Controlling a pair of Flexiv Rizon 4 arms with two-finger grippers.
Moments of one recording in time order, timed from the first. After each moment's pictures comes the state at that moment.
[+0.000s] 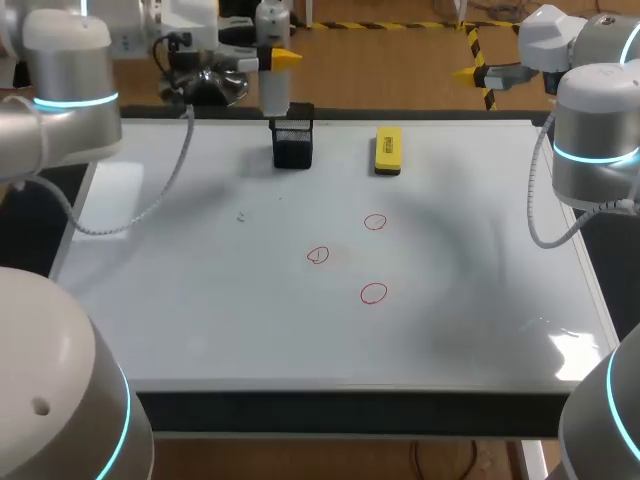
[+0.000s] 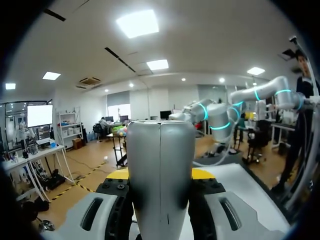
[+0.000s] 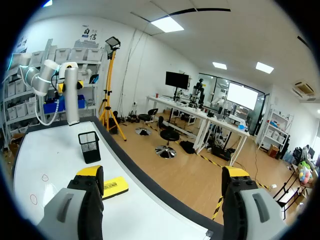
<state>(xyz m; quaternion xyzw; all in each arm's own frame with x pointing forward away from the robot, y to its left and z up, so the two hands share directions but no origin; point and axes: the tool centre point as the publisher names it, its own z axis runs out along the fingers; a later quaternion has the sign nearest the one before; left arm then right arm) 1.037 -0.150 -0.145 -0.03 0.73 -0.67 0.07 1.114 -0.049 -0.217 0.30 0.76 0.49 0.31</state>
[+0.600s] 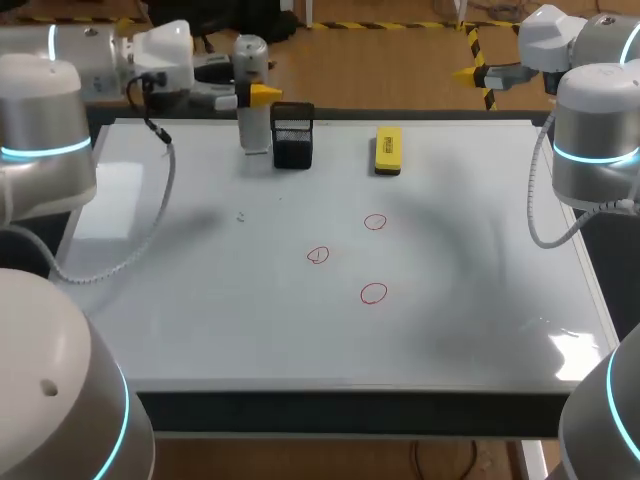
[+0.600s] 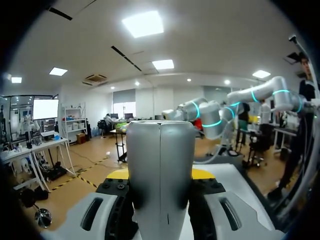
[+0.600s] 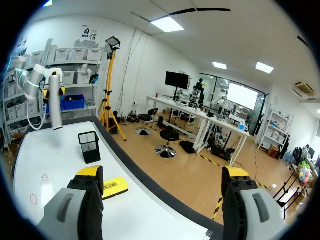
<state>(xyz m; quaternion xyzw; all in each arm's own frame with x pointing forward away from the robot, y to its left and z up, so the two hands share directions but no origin) 0.976 -0.120 -0.166 -0.07 0.73 -0.67 0.07 1.114 -0.049 -0.217 0.30 0.76 0.49 0.31</state>
